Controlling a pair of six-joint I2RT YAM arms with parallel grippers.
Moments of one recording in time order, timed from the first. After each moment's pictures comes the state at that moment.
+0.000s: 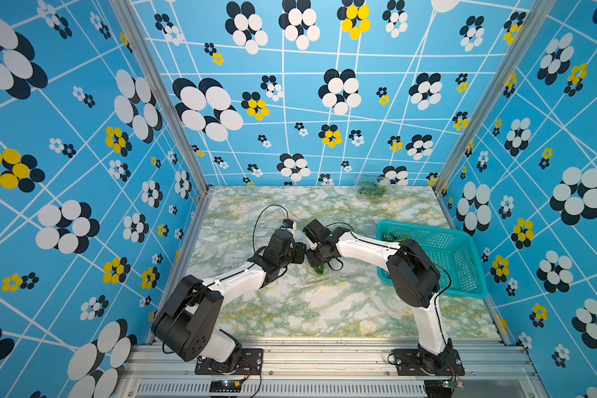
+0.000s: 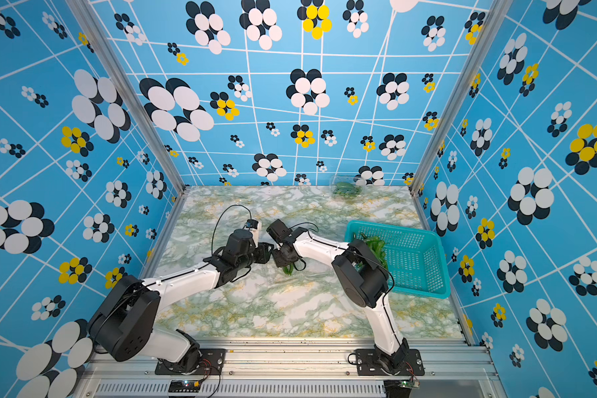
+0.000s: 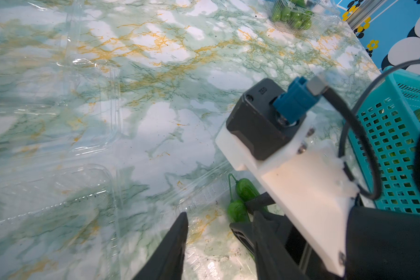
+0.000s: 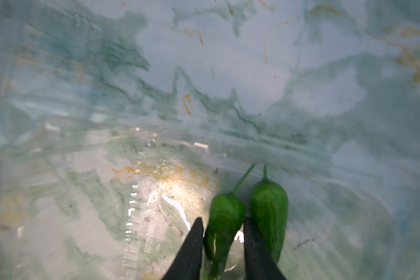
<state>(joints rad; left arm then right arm) -0.54 1.48 0.73 0.14 0.02 -0.43 0.81 2.12 1.57 -0.64 0.01 0.30</state>
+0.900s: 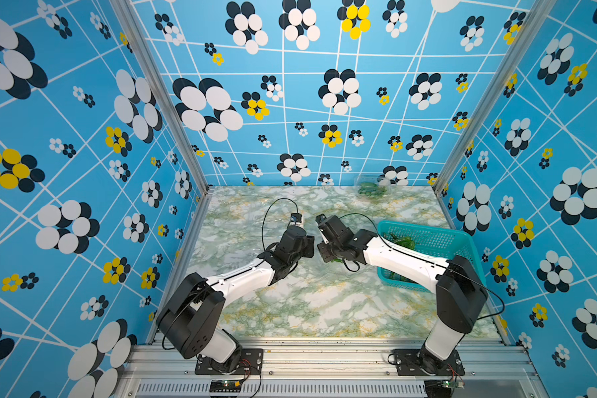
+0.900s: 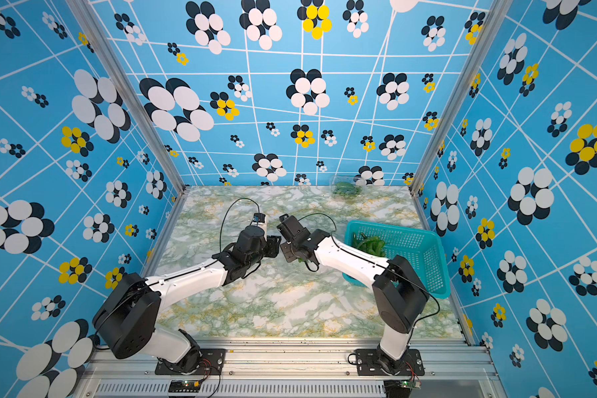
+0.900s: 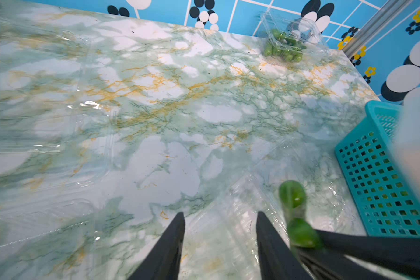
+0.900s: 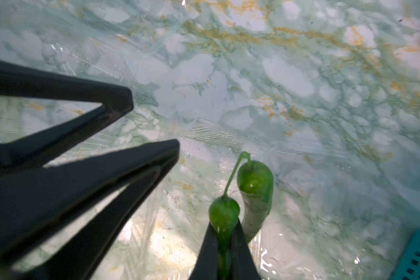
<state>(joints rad) -0.67 1.50 0.84 0.12 -0.24 -0.46 0.79 1.69 1.32 -0.53 0.22 0.21</state>
